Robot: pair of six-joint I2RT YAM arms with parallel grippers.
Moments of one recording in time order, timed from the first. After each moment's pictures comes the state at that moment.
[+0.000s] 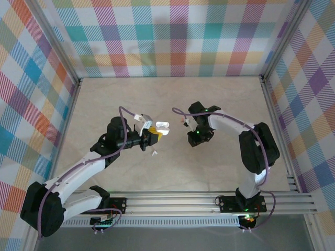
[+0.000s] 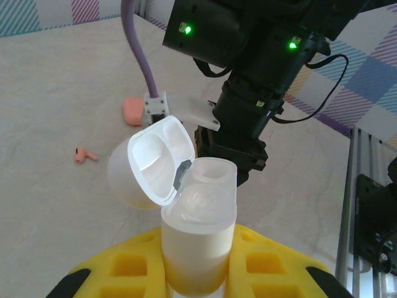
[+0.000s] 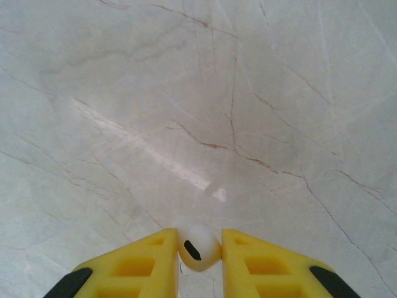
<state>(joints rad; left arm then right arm) -0.51 1.06 0.64 0.07 0.58 -0.09 0.54 1.77 1.24 -0.92 -0.18 -0.01</state>
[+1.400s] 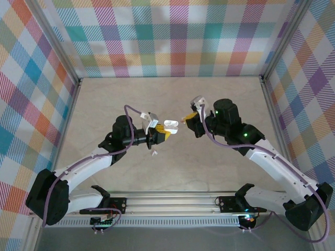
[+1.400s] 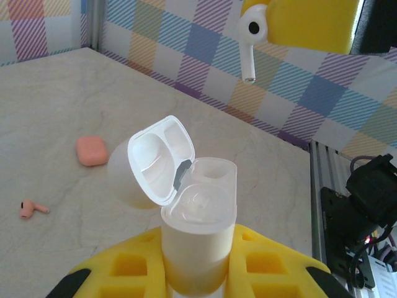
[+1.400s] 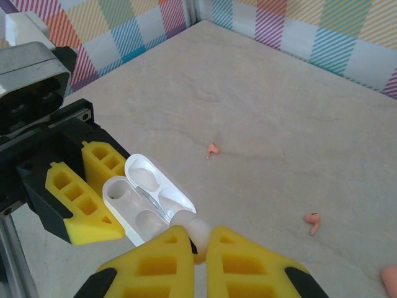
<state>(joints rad) -0.56 1.19 0.64 0.31 0.67 -0.13 0.65 1.09 1.08 -0.46 -0.25 0.00</state>
